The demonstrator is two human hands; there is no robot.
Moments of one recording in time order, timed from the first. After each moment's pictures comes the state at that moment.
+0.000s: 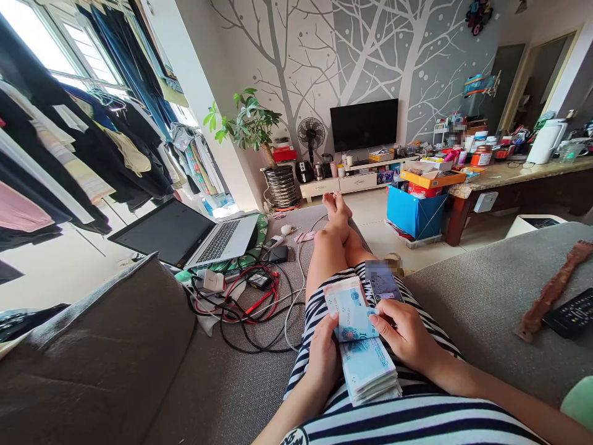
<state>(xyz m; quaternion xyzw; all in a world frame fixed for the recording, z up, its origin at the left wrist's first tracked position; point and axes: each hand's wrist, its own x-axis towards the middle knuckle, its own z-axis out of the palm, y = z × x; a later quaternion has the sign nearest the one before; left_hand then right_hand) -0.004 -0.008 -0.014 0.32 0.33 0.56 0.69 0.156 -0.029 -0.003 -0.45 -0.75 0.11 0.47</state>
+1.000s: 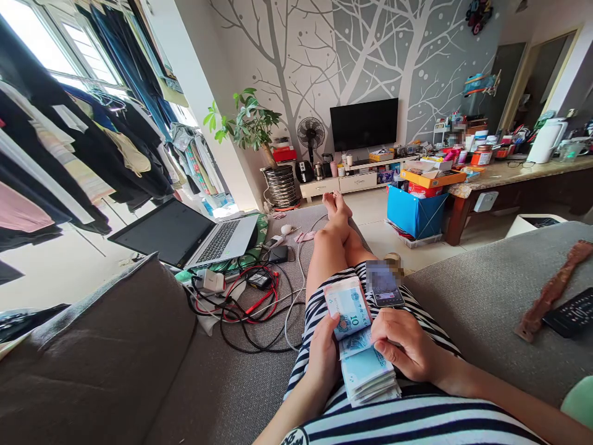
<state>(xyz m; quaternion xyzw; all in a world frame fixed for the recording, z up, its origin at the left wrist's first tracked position) -0.007 -0.005 -0.022 0.32 0.32 0.56 0.70 0.162 -0.037 -0.002 -0.26 -0.84 0.12 0.46</state>
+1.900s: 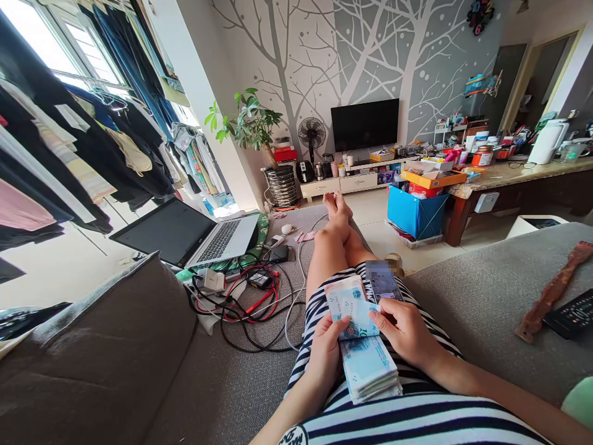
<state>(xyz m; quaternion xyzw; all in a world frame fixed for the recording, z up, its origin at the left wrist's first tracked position) -0.006 -0.008 -0.017 0.32 0.31 0.53 0.72 0.156 -0.026 -0.004 -0.49 -0.73 0.13 0.45</state>
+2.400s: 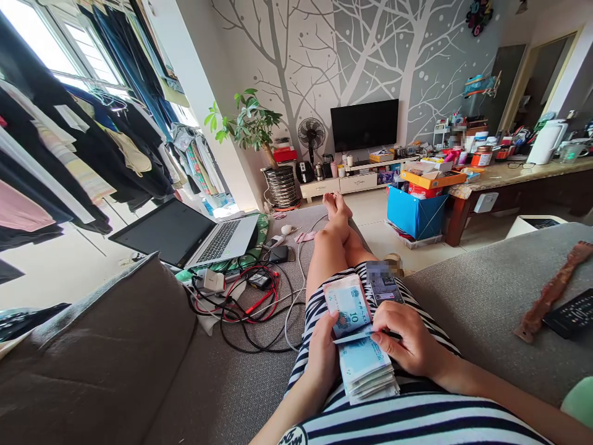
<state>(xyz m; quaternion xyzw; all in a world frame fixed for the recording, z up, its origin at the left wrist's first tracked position) -0.008 -0.006 -0.013 0.34 0.33 0.54 0.69 0.163 -0.035 0.003 -0.32 -0.82 0.10 0.47</state>
